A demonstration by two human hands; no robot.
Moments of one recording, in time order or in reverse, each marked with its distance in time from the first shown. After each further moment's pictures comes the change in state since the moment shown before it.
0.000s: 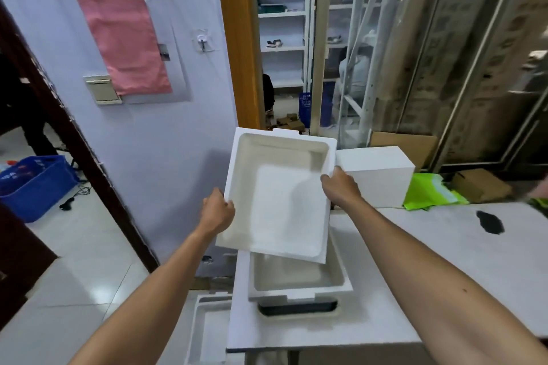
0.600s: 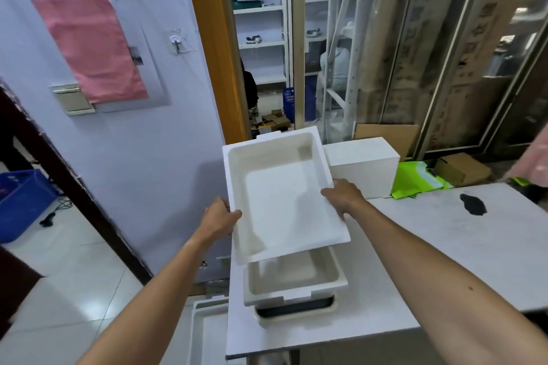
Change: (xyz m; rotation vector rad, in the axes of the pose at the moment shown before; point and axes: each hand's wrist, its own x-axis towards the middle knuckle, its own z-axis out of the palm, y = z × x) left_hand 0.001 0.013 0.013 -0.092 -0.216 -0.032; right_hand 0.007 0.045 -0.008 -0.033 -0.122 0.059
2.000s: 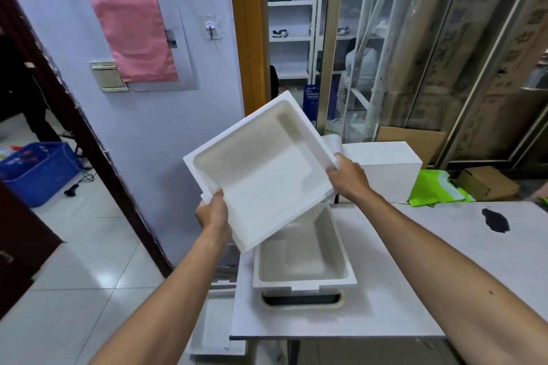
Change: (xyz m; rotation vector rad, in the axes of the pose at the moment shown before) left_hand -0.028 -0.012 0.001 -1.174 0.533 -0.339; right_hand -0.002 -0.047 0.006 -0.091 0.140 -0.287
